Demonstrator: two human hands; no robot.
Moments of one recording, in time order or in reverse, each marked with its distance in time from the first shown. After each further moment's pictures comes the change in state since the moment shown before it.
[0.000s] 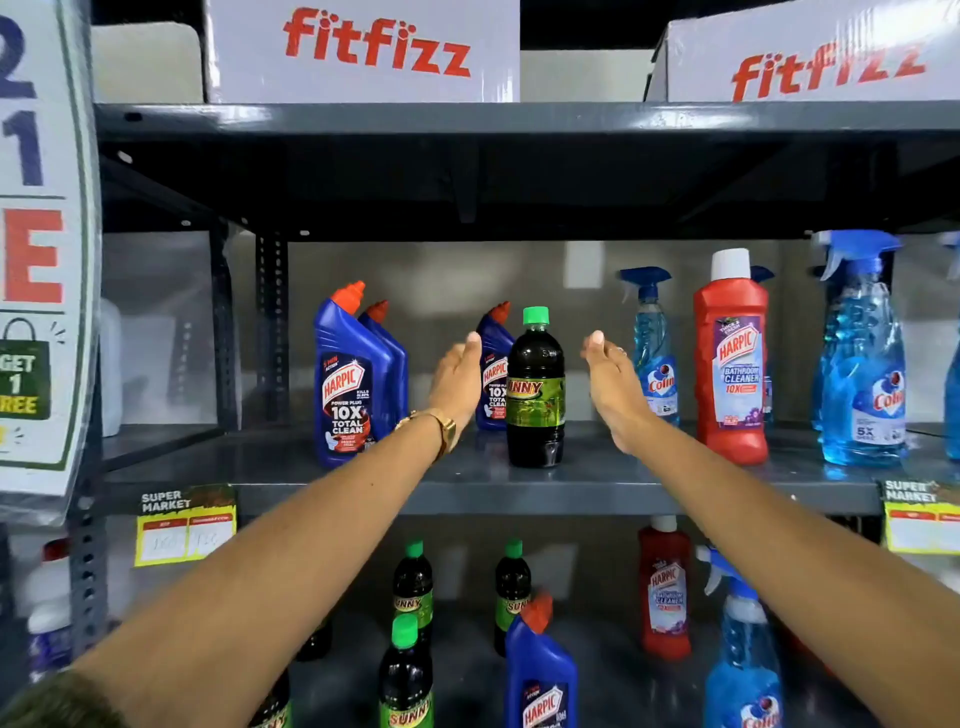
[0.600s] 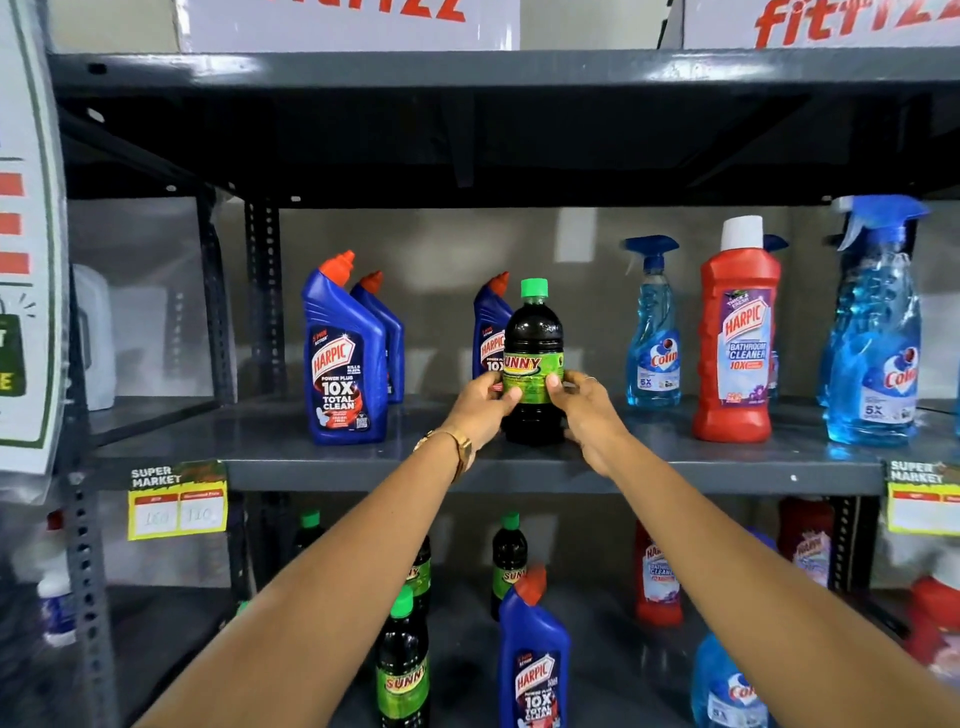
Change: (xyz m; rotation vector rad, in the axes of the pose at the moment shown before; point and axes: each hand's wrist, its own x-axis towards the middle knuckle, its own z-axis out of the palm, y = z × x) left_hand -0.016 -0.043 0.029 0.035 -0.241 -0.138; right_hand -0.016 0.044 0.023 0.175 -0.182 0.165
